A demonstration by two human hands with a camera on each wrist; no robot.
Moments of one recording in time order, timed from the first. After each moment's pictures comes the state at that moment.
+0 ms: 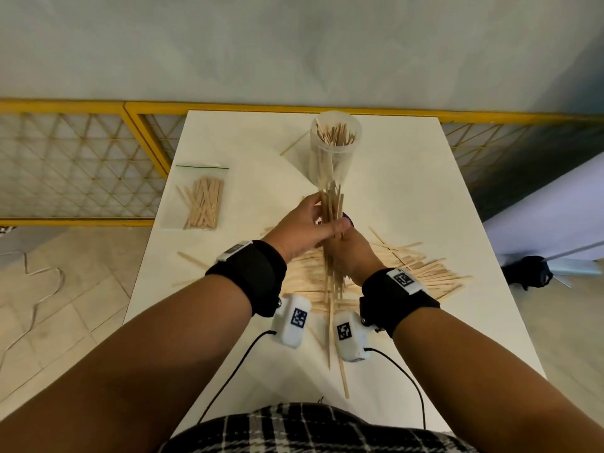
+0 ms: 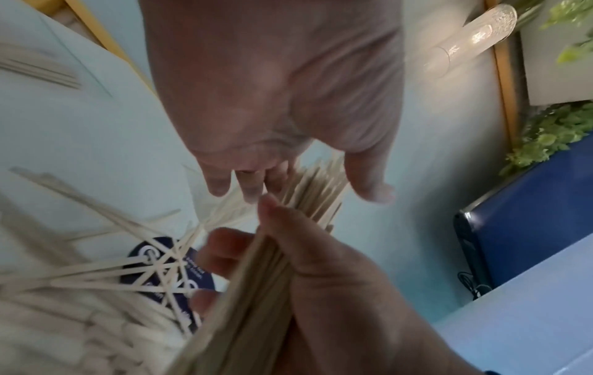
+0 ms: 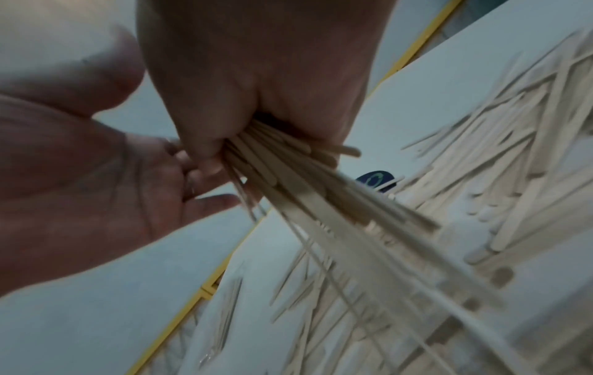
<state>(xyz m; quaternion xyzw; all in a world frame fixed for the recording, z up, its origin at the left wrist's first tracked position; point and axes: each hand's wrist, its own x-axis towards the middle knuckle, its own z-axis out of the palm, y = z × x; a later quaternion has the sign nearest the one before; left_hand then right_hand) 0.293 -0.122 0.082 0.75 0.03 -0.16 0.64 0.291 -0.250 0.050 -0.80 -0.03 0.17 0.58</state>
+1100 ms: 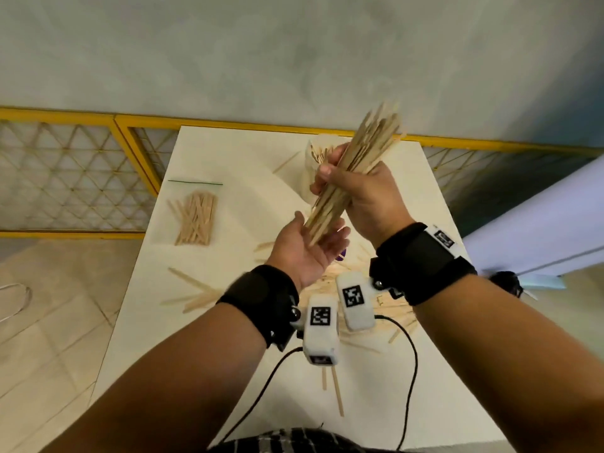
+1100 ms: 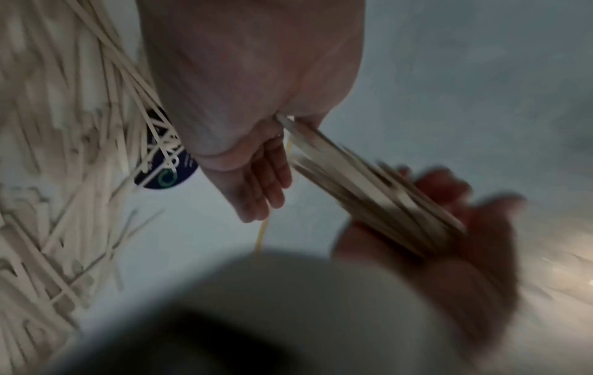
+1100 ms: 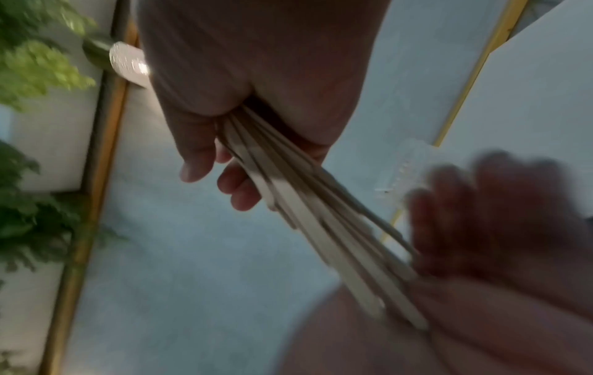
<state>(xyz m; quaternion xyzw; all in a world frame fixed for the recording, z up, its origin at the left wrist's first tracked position) 0.292 -0.134 0.098 0.25 0.27 -0.18 0.91 0.330 -0.233 0.175 -0.57 -0.09 0.10 0.81</state>
